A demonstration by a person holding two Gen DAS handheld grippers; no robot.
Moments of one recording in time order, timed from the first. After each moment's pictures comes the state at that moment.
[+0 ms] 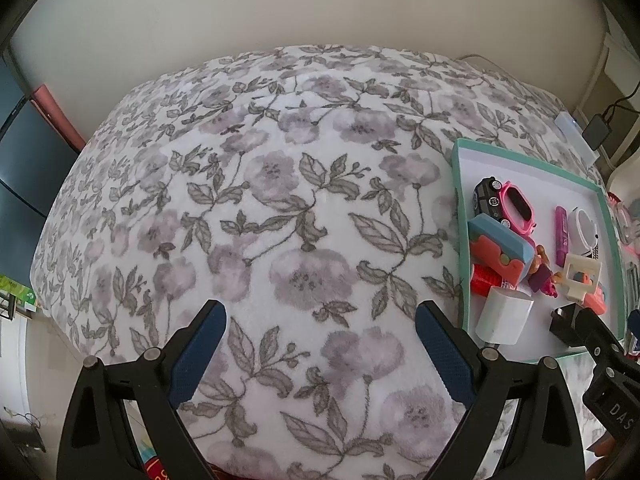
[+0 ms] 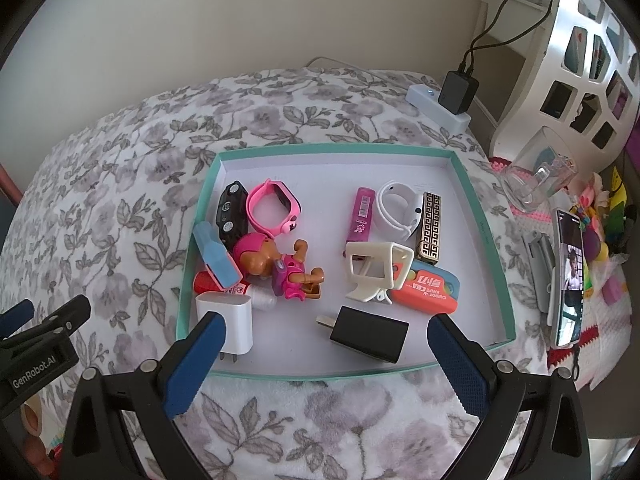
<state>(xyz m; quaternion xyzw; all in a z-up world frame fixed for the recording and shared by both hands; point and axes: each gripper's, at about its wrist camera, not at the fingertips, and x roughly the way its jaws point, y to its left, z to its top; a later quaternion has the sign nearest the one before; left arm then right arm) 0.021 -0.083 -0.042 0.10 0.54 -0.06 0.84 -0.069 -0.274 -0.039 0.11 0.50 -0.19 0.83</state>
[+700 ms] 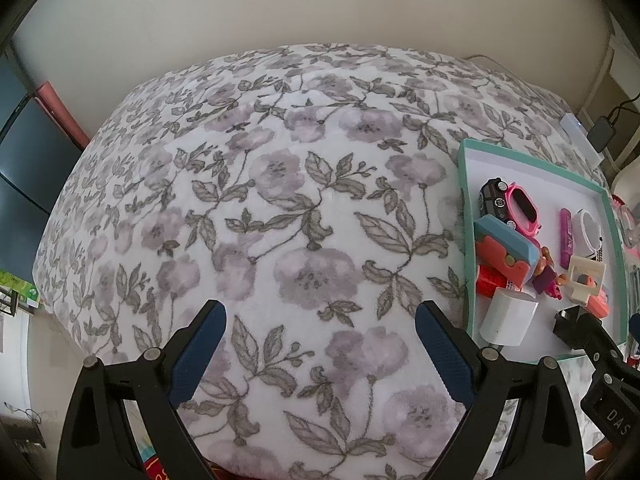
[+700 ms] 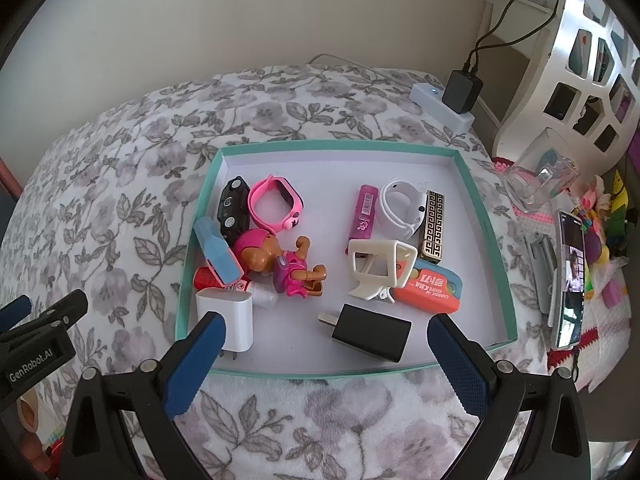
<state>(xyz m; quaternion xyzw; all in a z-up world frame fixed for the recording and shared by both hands) 0.023 -0.081 -0.042 0.10 0.54 -0.05 0.84 -0.069 -0.272 -0.042 0.10 0.51 -0.19 0.83</state>
